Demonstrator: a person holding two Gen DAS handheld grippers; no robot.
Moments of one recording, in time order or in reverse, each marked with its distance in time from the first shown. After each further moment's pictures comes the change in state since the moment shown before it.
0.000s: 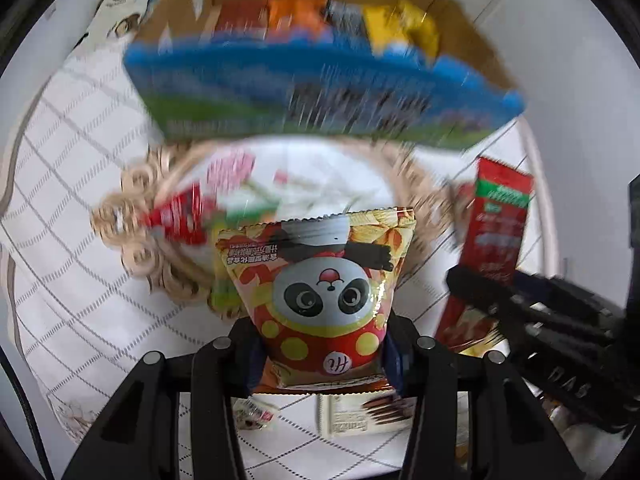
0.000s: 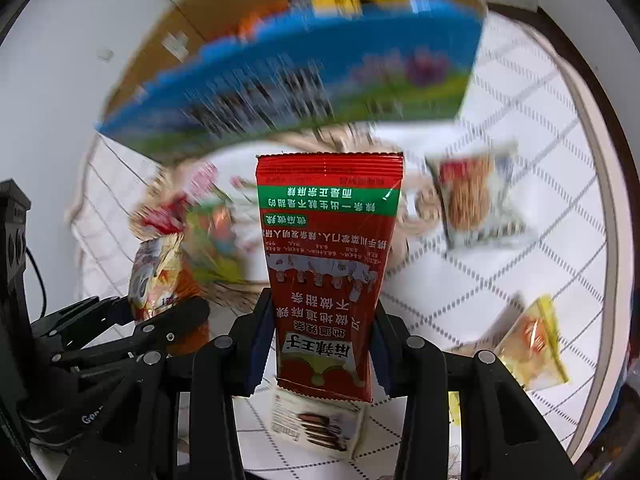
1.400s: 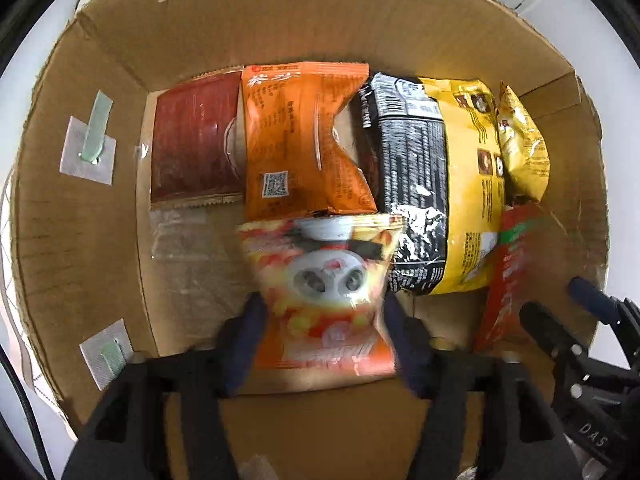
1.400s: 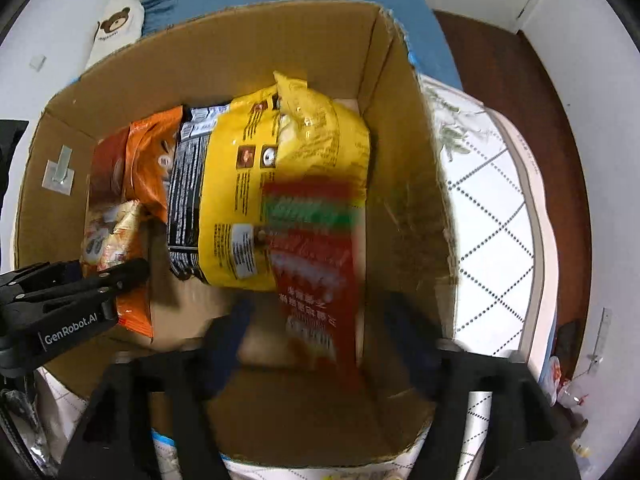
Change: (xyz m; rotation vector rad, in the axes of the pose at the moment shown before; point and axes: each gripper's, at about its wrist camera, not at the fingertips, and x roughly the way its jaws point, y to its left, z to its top) left arm 0.103 0.018 0.244 -0.046 0.205 0.100; right arm 0.053 -0.029 0.240 -0.014 0.119 -0.262
